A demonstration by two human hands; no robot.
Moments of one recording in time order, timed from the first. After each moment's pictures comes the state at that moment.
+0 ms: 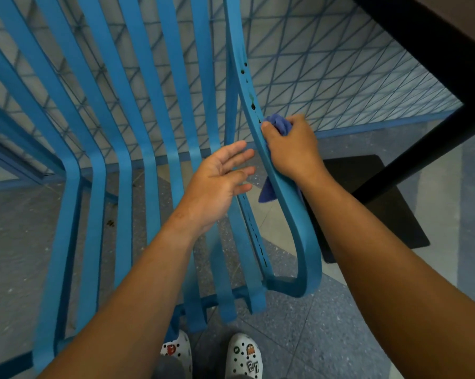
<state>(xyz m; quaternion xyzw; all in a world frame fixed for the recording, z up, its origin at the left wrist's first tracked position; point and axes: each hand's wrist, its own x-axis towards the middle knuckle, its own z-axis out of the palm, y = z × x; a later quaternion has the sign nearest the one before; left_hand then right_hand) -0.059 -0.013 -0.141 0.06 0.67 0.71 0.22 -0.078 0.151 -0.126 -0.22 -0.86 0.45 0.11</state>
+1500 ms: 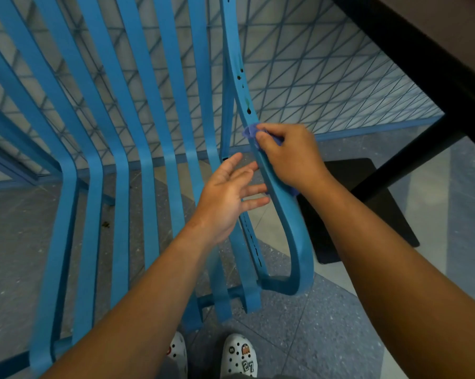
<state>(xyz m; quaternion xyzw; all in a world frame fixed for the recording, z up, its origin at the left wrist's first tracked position) -0.036 0.006 -0.135 -0.03 0.54 0.80 0.27 -0.058 0.156 -0.111 -0.08 -0.90 0.42 0.12</state>
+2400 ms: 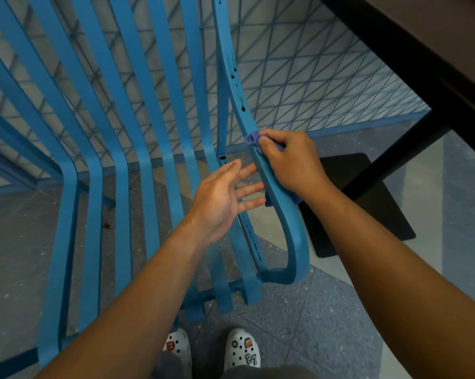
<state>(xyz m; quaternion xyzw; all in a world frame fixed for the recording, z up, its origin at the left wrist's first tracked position) -0.029 -0.004 -0.133 -0.01 0.49 0.81 0.32 -0.039 0.159 -0.119 -0.10 -0.88 0.44 0.12</state>
